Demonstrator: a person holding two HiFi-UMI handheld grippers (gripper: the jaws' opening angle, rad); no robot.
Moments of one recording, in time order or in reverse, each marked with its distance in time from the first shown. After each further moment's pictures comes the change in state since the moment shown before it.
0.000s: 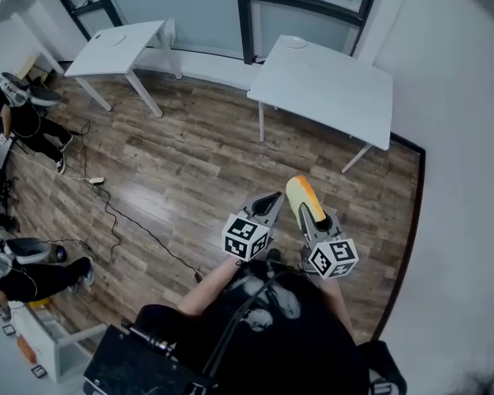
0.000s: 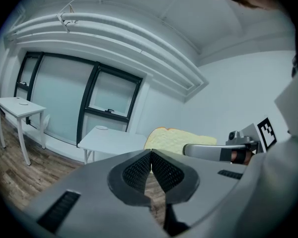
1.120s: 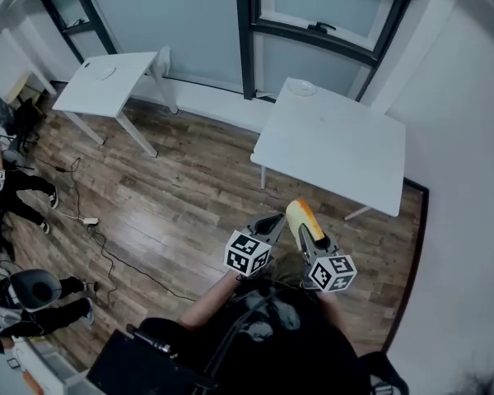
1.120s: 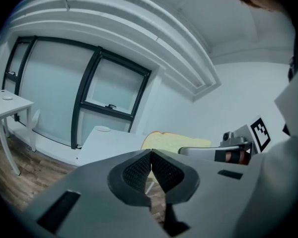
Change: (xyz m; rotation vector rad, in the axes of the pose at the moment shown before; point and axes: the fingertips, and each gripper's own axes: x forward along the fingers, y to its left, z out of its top) left arm 0.160 0.202 0.082 -0.029 0.057 -0.071; right arm 0.249 -0.099 0.058 0.067 0.083 -0.037
